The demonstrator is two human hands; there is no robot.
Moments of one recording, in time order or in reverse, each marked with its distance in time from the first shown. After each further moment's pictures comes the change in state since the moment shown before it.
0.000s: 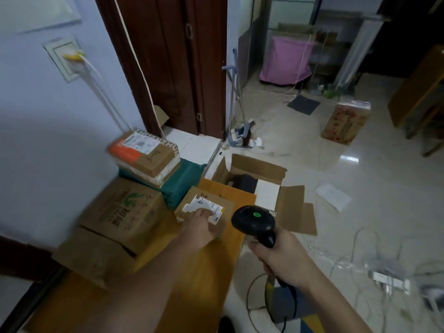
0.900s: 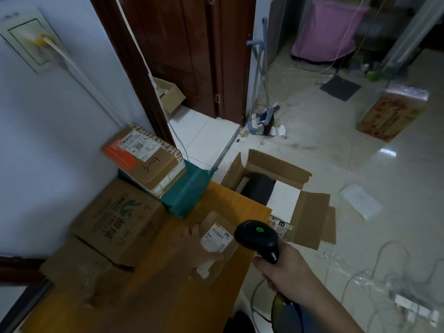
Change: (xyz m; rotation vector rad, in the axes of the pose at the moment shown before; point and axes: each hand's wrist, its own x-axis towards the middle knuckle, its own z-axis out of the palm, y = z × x) left_hand 0.076 -0.040 0.031 0.035 -0.247 -0.390; right_hand 0.137 0.026 -0.027 -0.072 -0.206 0.137
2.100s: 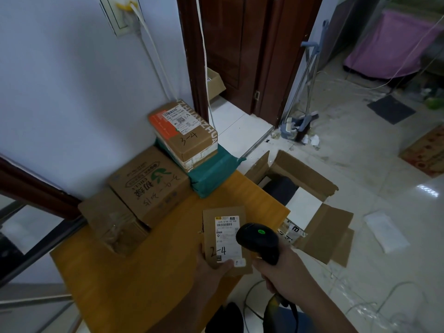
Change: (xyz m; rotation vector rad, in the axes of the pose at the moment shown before) left_hand -0.080 0.003 0.132 -1.394 0.216 -0.165; right_hand -0.008 0.003 0.023 -0.033 -0.162 -0.055
